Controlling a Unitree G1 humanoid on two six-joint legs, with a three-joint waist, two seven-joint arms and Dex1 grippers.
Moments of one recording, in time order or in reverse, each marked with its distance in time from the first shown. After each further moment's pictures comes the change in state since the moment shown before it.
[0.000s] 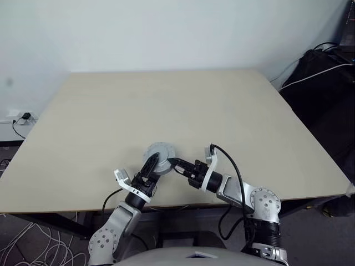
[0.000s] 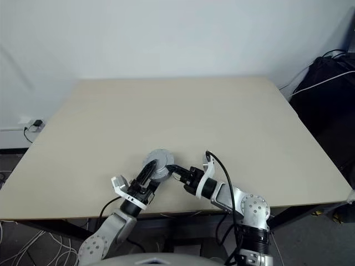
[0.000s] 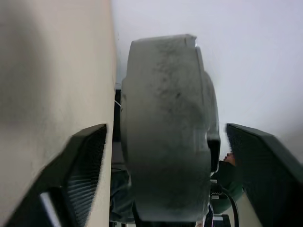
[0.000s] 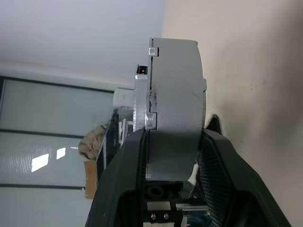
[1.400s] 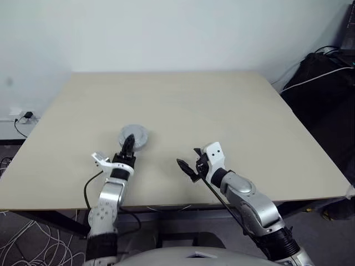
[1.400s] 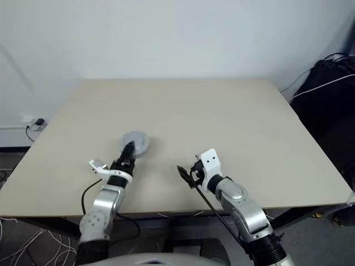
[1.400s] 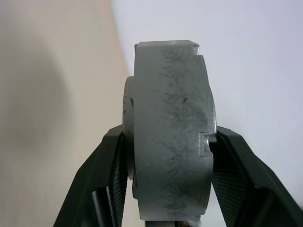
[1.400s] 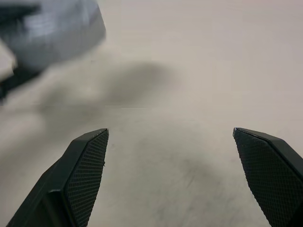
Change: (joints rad) left arm -0.328 -0.007 0.209 0.181 0.149 -0.306 0.157; right arm 0.068 -0.344 0.539 -0.100 -1.022 -0.884 0.281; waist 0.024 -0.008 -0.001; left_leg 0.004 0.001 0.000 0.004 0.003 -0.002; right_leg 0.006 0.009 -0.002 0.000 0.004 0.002
